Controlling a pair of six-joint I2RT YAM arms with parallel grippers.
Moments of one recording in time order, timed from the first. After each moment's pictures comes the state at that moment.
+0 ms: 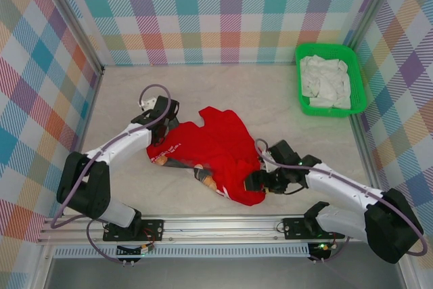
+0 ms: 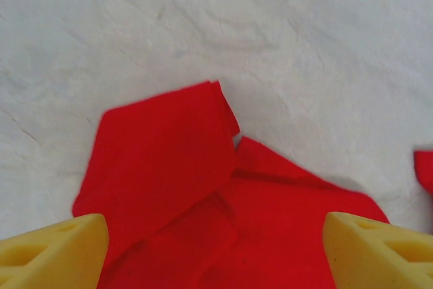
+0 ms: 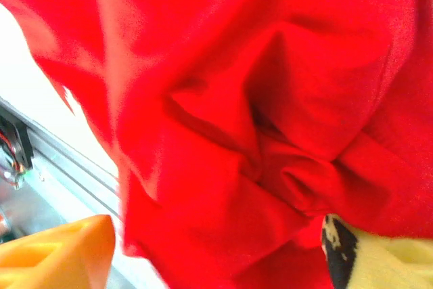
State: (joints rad) left arm -0.38 1.49 0.98 -0.48 -0.45 -0.75; right arm 0.63 1.08 0.54 -0.63 -0.49 0.58
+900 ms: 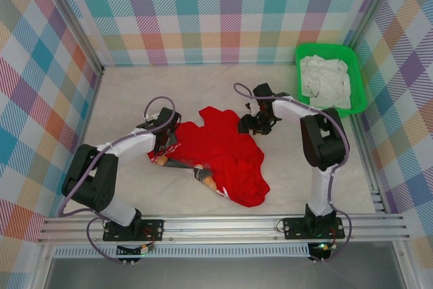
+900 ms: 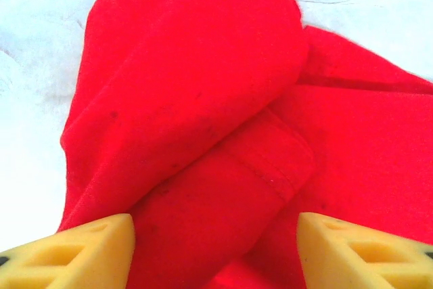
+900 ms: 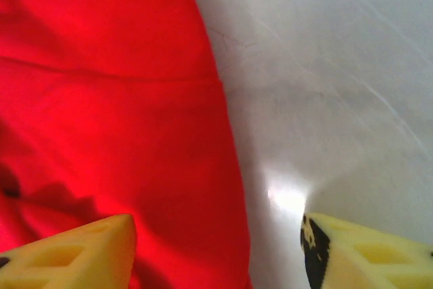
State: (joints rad) left arm -0.38 1.56 0.86 -0.47 -0.40 -0.73; right arm 0.38 2.02 1.39 -0.71 -0.36 0.25
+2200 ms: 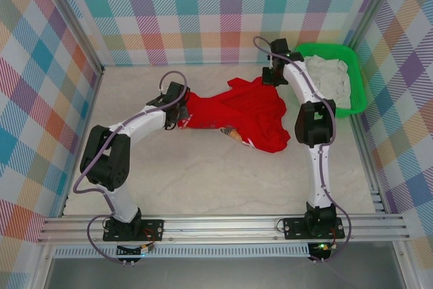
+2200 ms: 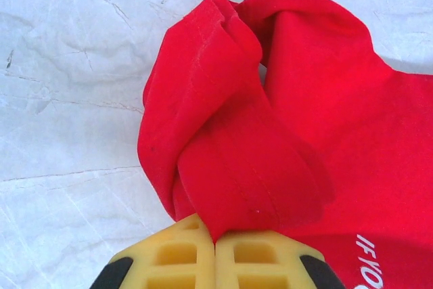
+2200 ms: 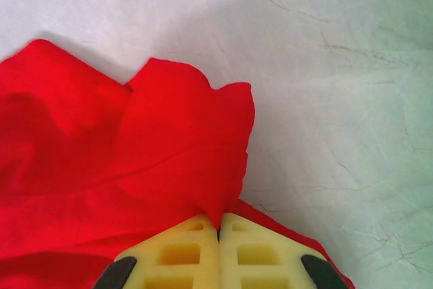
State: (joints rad) left arm -0.38 1.77 1.23 -0.42 -0.33 -0.55; right arm 0.20 2.44 2.35 -1.00 0.00 0.19
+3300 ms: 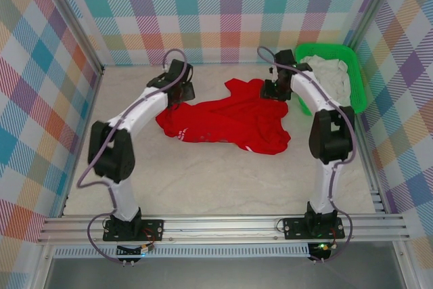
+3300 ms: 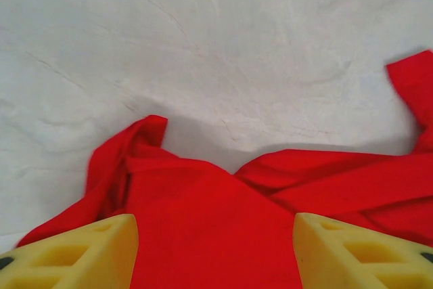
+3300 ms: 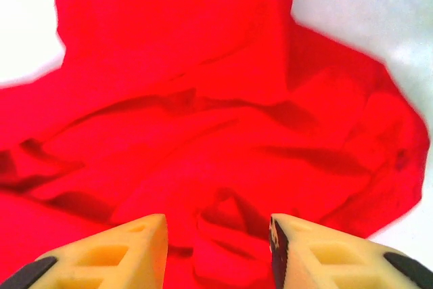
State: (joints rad) left arm -0.38 1.90 1.62 -0.66 -0.27 -0.52; right arm 0.22 2.02 1.76 -0.89 -0.16 0.27
